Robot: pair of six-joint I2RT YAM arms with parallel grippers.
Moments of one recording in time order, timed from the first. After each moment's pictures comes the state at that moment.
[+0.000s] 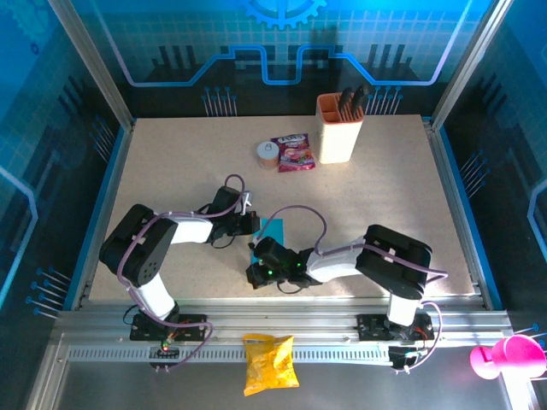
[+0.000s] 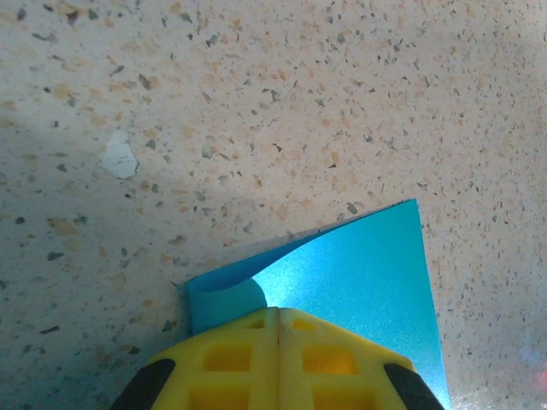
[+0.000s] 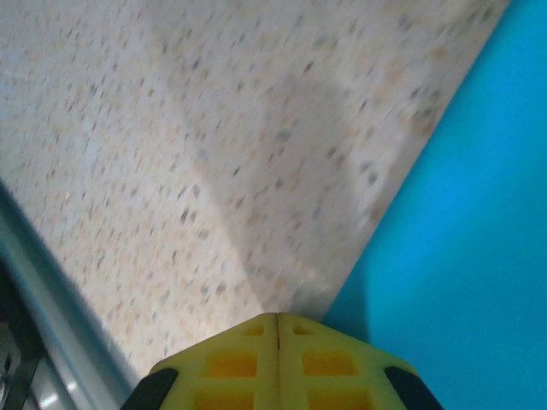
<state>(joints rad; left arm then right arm) -0.42 1.72 0.69 0.15 0.32 -0.53 1.15 1.79 0.78 0.18 -0.12 0.80</state>
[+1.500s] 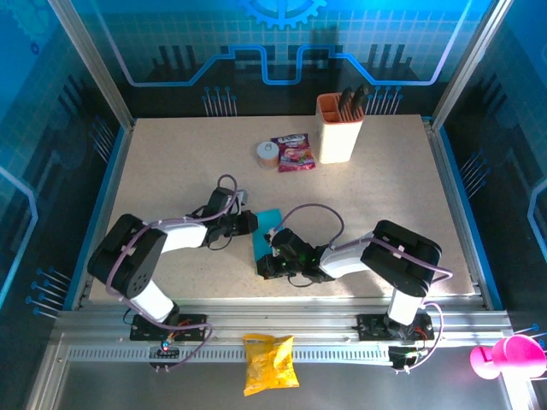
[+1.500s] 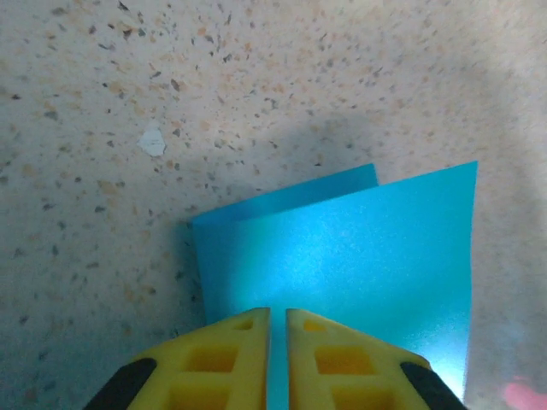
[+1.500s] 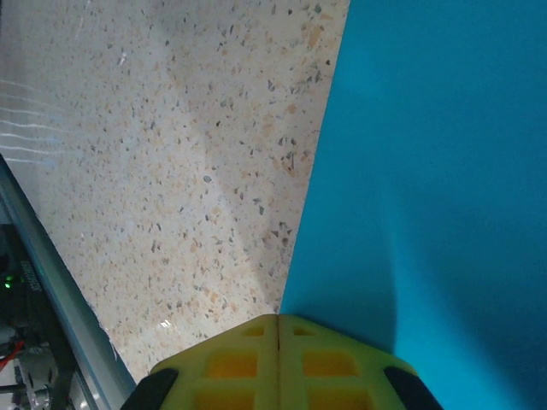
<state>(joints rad) -0.42 1.58 0.63 0.13 0.31 -0.63 1.02 1.77 0.66 0.36 -0.23 0.88</state>
